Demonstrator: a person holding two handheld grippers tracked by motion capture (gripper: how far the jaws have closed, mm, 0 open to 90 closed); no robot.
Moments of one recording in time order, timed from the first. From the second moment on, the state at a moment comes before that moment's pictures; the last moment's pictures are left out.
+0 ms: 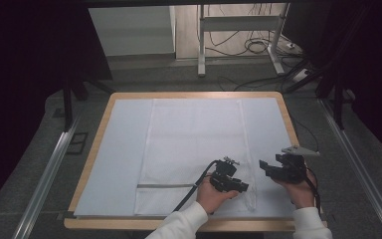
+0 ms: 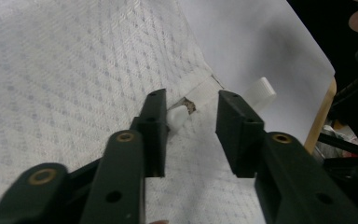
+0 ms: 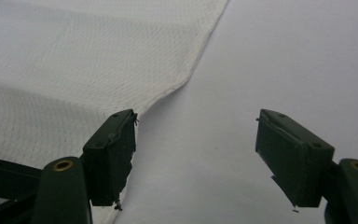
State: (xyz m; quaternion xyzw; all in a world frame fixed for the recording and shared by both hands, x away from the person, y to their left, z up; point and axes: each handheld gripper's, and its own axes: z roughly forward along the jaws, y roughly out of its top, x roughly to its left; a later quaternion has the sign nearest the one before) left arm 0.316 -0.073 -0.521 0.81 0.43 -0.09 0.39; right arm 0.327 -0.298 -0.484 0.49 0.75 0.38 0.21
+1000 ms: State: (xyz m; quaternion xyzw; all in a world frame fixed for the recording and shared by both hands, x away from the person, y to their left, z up) left arm 0.321 -0.069 -0.524 0.82 0.41 -0.10 0.39; right arm 0.327 -0.299 -0.485 0.49 0.76 0.38 0.21
